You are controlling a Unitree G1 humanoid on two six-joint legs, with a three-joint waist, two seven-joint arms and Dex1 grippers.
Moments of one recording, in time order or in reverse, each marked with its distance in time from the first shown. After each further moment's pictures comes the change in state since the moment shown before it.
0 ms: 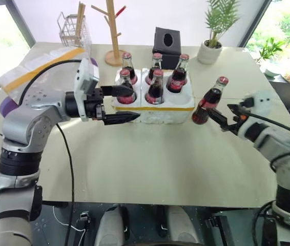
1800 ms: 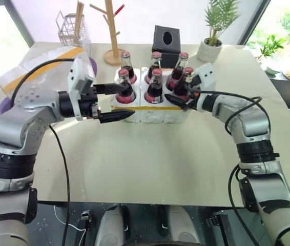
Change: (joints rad) left arm 0.054 0.039 0.037 -0.026 0.008 -0.008 0.062; right arm -0.429 0.005 0.349 0.403 -0.159 -0.185 0.279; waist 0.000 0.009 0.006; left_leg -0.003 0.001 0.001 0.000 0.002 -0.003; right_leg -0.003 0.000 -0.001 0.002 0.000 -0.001
